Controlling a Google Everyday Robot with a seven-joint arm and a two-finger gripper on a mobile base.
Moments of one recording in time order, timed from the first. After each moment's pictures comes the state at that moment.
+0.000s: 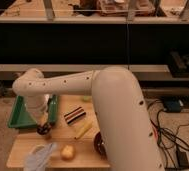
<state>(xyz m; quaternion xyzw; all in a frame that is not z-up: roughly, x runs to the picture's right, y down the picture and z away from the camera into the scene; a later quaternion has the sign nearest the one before) -0.274 0.152 0.725 -0.32 -0.25 -0.46 0.79</state>
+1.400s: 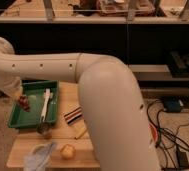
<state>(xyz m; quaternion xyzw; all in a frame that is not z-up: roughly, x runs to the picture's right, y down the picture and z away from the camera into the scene) -0.377 0.011 0.647 -0.14 -0.24 -0.53 0.80</state>
